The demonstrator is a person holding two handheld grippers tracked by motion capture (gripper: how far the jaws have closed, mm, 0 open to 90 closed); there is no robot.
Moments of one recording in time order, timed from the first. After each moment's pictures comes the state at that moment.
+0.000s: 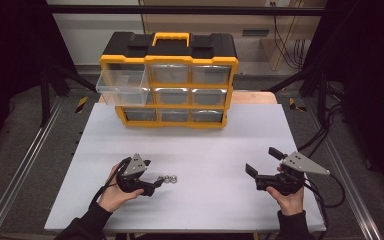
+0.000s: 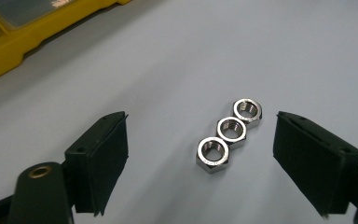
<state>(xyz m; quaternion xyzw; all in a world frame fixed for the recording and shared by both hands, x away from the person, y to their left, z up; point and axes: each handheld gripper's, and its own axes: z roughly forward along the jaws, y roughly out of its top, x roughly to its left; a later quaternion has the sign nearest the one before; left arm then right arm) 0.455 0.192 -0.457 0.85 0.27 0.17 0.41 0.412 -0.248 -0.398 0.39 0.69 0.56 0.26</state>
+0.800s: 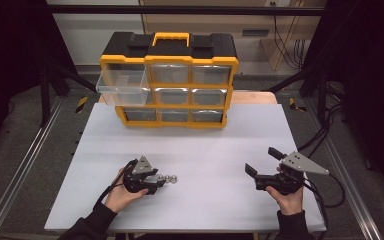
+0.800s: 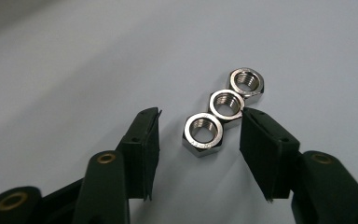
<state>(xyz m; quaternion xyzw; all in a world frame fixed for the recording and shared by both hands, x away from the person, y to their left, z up) 0.461 0.182 -0.475 0.87 0.30 0.13 0.37 0.412 -0.247 -0.399 0.39 0.69 0.56 0.26</state>
